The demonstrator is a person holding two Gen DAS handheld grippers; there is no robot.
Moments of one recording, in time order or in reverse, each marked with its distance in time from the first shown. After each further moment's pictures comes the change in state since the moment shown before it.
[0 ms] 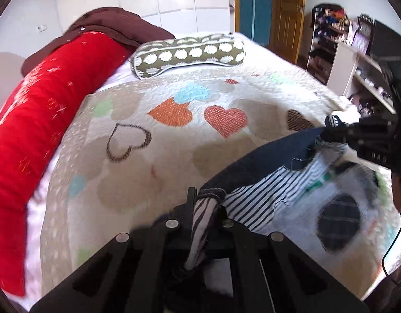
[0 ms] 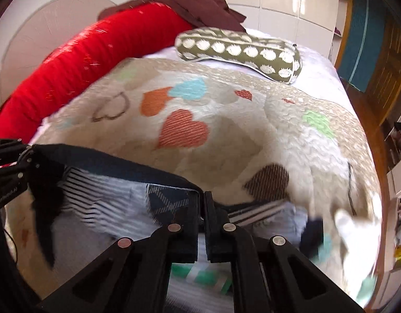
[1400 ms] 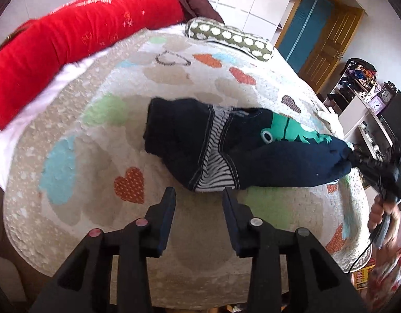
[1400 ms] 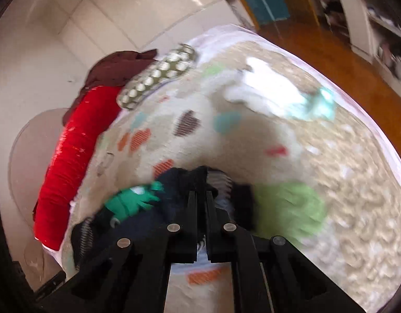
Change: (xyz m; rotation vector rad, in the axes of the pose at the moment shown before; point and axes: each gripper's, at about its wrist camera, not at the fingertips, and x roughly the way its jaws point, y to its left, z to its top) left arm -0.090 0.018 -0.169 -0.415 0.050 -0.064; right arm -0.090 -0.103 -0.182 0.691 -0.173 0.077
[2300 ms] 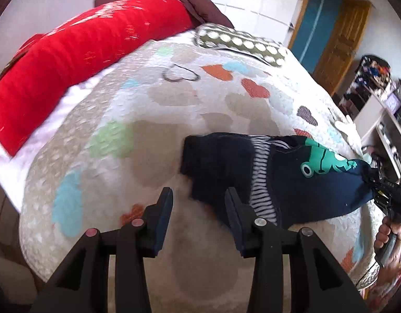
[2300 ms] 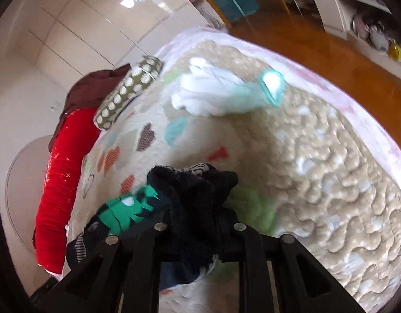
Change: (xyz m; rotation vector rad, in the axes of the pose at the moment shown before) left arm 0.014 -0.024 0.049 0.041 -0.019 0.116; right arm 0.002 -0.055 -0.003 0.171 -0.017 -0.022
